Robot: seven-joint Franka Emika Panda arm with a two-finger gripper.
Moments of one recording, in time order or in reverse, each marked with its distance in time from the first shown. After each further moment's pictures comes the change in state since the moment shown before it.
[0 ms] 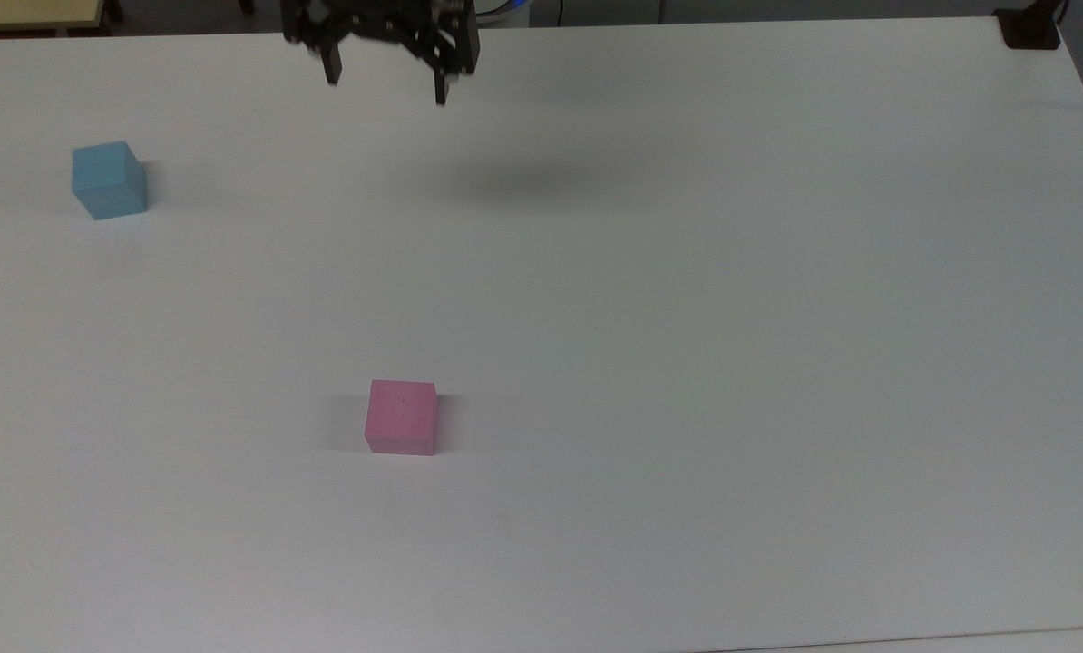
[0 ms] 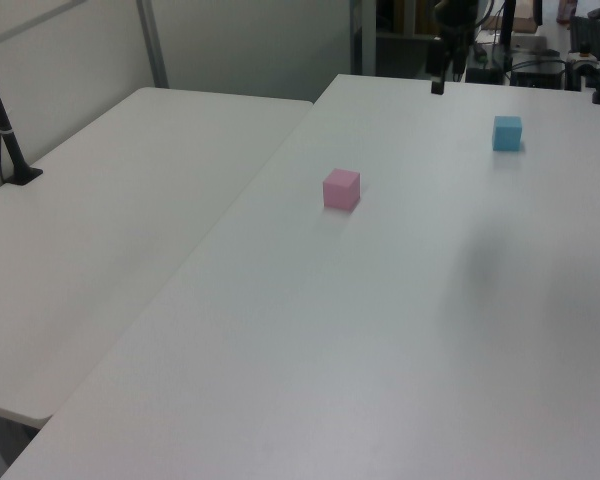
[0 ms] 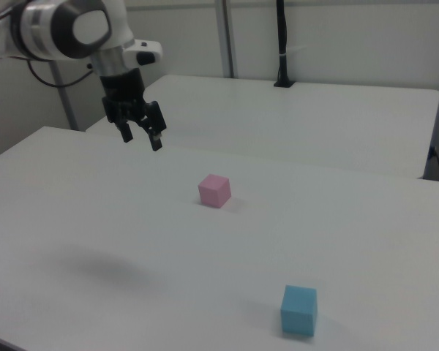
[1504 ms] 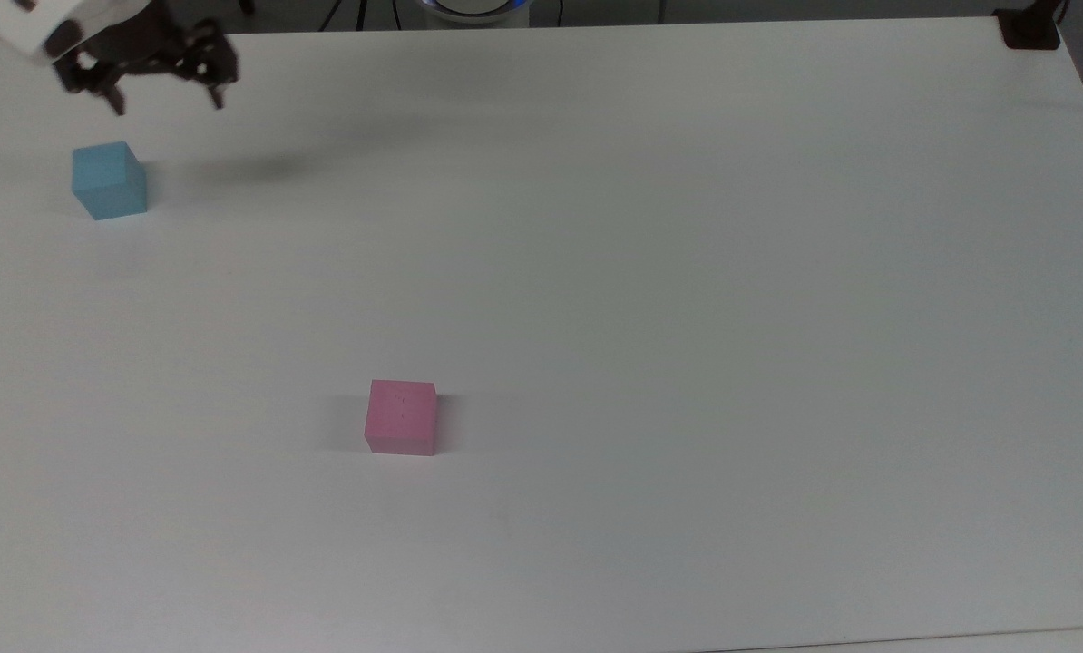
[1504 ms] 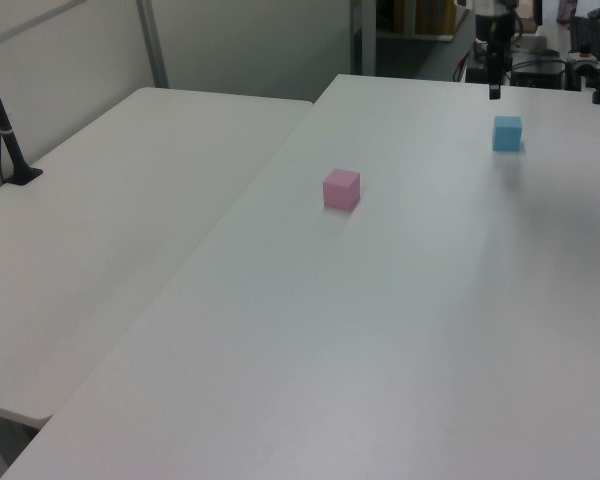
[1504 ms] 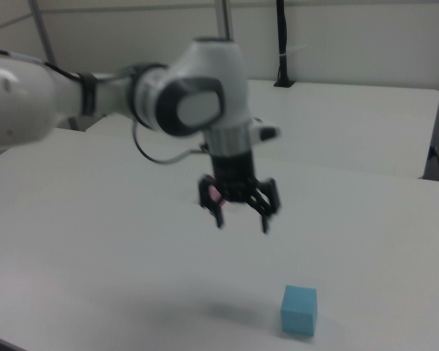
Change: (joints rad) arm -0.063 0.160 -0.375 -0.082 -0.004 0.141 -0.719
